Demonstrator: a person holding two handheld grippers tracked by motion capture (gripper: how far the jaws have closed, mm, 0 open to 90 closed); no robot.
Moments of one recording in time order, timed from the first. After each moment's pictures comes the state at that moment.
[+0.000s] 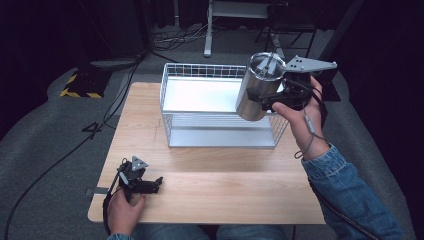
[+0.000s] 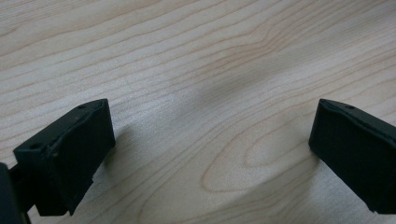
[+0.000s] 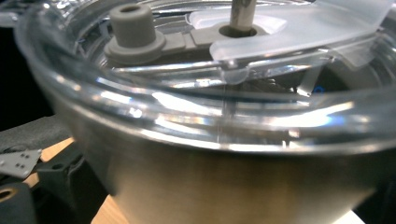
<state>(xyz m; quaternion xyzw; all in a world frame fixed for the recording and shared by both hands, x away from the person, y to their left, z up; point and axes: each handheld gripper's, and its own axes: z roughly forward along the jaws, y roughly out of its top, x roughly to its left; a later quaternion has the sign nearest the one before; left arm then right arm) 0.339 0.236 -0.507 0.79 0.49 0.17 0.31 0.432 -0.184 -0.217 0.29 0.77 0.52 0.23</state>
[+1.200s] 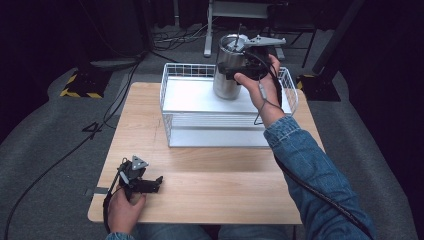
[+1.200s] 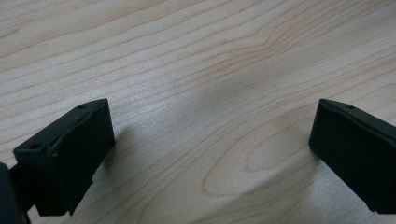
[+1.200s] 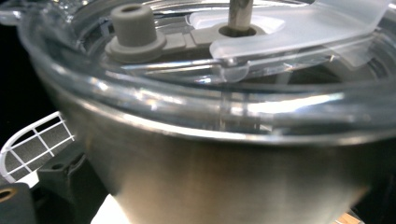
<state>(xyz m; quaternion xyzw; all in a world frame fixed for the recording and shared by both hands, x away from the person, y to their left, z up) 0.340 0.236 -0.507 0.79 0.49 0.18 0.31 0.529 -0.115 -0.236 0.35 0.75 0.51 0.23</state>
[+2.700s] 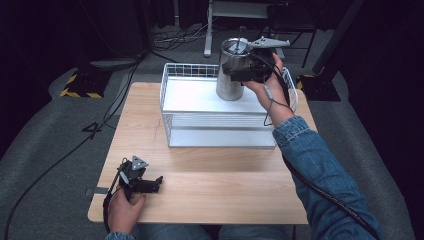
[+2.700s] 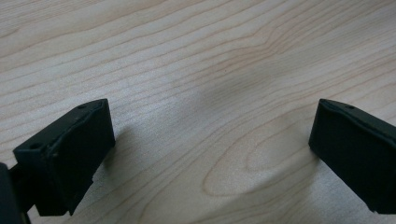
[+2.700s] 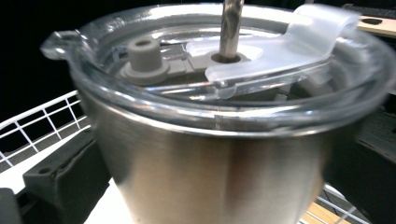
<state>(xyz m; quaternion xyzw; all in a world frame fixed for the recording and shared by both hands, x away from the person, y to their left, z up) 0.340 0.236 -0.507 0.79 0.49 0.18 0.31 0.534 -0.128 -0.241 0.34 0.75 0.51 0.24</state>
